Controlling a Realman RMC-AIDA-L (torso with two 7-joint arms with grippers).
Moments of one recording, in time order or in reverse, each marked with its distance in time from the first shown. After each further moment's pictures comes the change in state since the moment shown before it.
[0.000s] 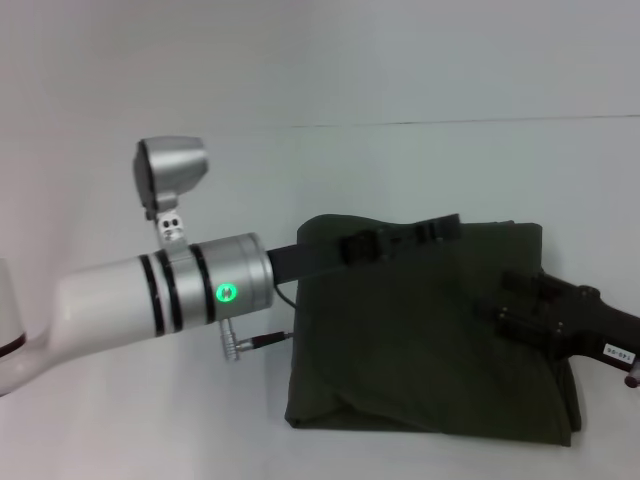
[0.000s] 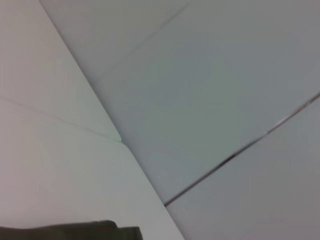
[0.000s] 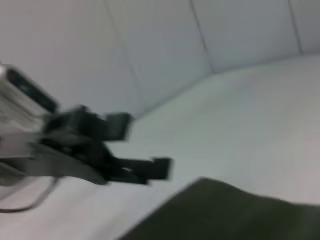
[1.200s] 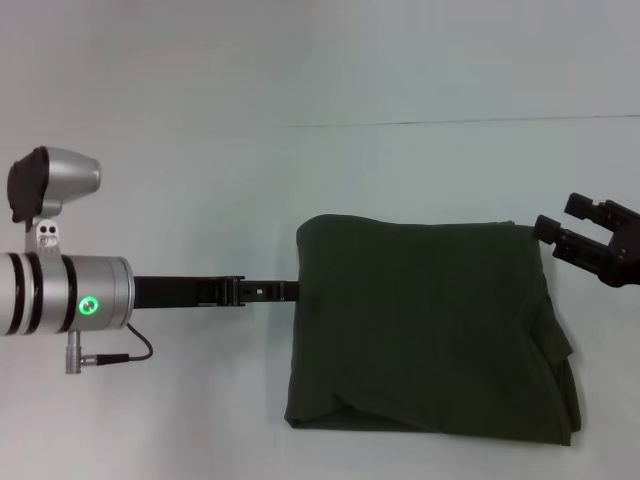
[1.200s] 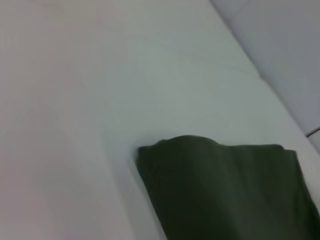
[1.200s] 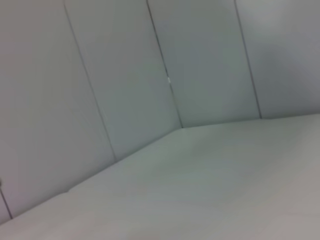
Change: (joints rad) left arm 0.097 0.065 -0.398 0.263 0.826 0.050 -0.317; right arm -0.003 -0.012 0.003 -0.140 0.144 -0.033 0.054
